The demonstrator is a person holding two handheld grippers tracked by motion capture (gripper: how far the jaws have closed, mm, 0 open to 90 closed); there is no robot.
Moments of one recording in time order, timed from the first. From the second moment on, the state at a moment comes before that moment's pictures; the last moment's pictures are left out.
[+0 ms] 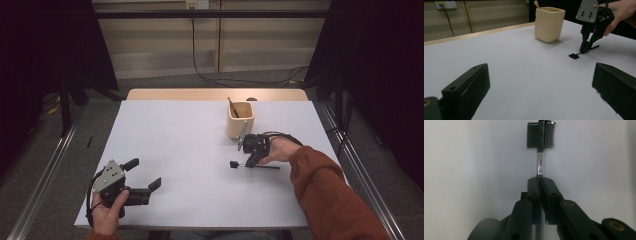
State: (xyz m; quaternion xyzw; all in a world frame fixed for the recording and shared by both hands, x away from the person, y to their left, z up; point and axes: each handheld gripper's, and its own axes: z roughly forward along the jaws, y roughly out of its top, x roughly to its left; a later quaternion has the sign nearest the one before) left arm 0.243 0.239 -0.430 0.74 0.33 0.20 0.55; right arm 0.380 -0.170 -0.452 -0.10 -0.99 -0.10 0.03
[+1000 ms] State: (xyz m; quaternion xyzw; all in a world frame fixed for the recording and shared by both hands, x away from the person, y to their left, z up) left arm 0.243 0.240 -0.430 0.74 0.33 0.20 0.55; right arm 0.376 -0.192 -0.435 -0.15 -0.97 -0.19 0.01
